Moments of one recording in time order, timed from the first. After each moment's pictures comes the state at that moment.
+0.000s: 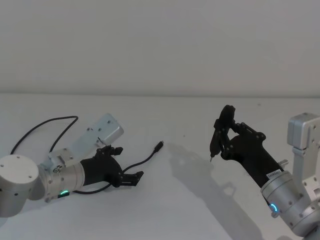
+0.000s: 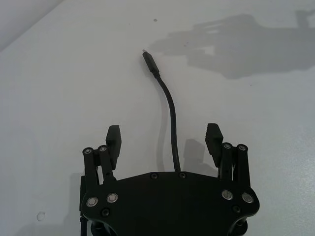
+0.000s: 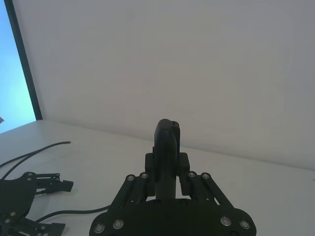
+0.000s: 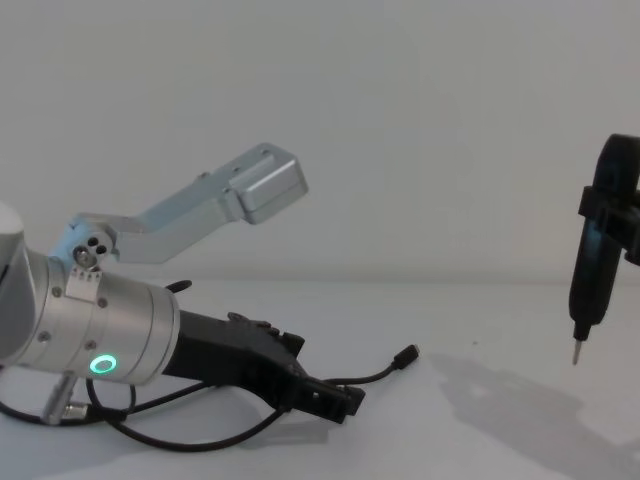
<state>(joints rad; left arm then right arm) -0.52 0.44 0.67 -1.44 -0.25 0.35 -0.51 -0.04 0.32 -0.17 -1.76 0.33 -0.04 0.22</state>
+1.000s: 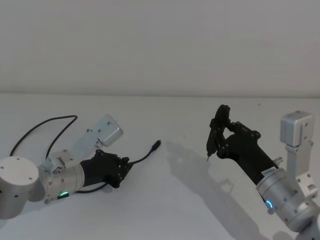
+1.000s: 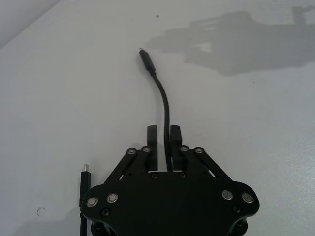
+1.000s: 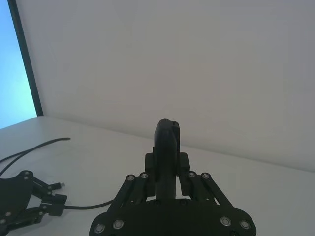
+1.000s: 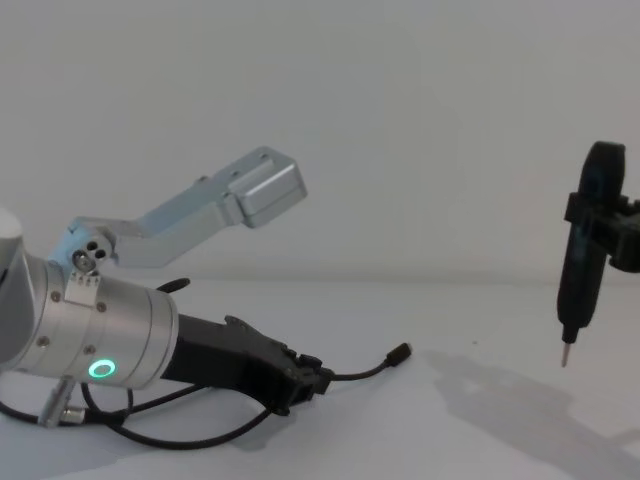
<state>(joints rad) -0.51 0.44 0.66 -1.44 -0.25 0.36 -0.50 -0.01 0.30 -0.17 -1.73 0.30 -0.03 0.25</state>
